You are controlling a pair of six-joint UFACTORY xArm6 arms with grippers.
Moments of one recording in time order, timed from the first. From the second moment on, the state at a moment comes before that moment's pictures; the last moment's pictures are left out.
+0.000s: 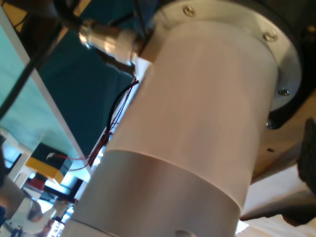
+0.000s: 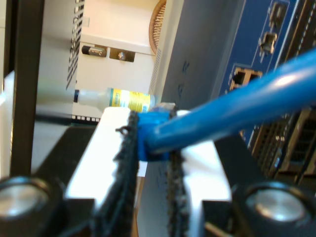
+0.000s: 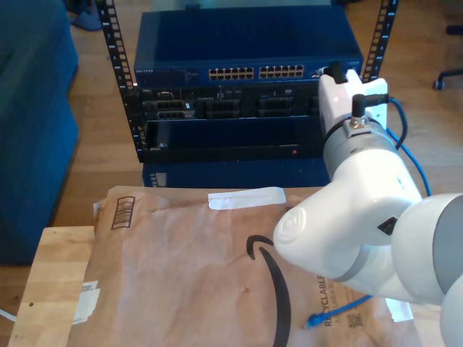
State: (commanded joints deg) left arm 77.9 -20.4 -26.6 7.2 92.4 -25.1; right arm 37.3 -5.1 -37.1 53.3 -49.4 45.1
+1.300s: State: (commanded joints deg) left arm 92.3 -26.6 -17.6 8.6 83.1 -8.0; right arm 37.8 -4.4 -37.6 56.9 -49.2 44.4
